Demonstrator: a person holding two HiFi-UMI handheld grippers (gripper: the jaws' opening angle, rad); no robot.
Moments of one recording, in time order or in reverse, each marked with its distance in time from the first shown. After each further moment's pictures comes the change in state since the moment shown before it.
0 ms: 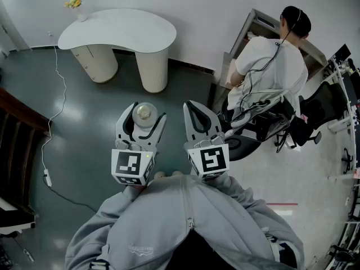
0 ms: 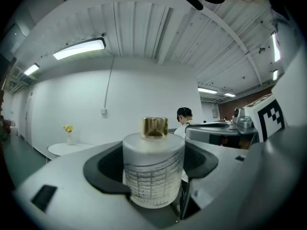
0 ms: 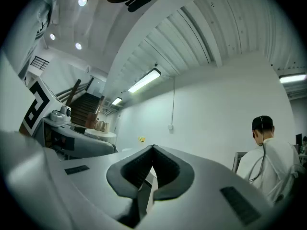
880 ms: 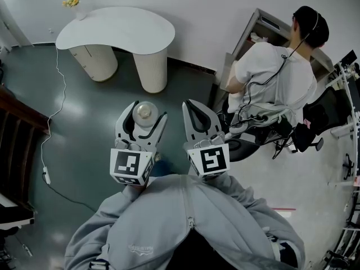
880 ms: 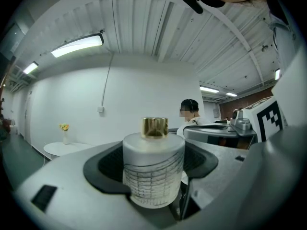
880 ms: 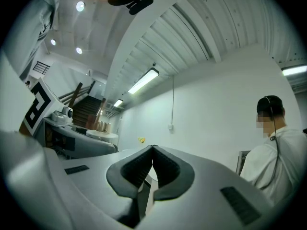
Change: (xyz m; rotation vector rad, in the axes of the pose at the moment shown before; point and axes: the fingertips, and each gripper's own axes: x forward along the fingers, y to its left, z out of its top) left arm 0.067 -0.015 0.000 -0.009 0.001 0.001; right arm 0.028 -0.058 -0.017 0.017 -0.023 0.040
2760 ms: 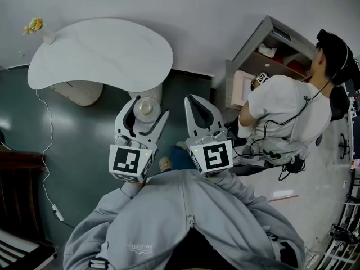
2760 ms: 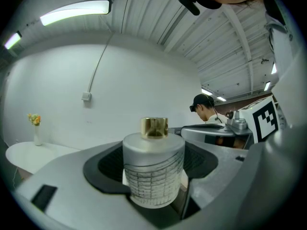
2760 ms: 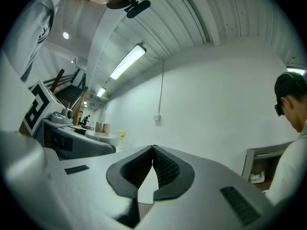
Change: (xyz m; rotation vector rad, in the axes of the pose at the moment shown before) left arm 0.261 0.204 -0.015 -0.033 0.028 -0.209; right arm 0.296 -0.103 -0.067 0.000 0.076 -0.156
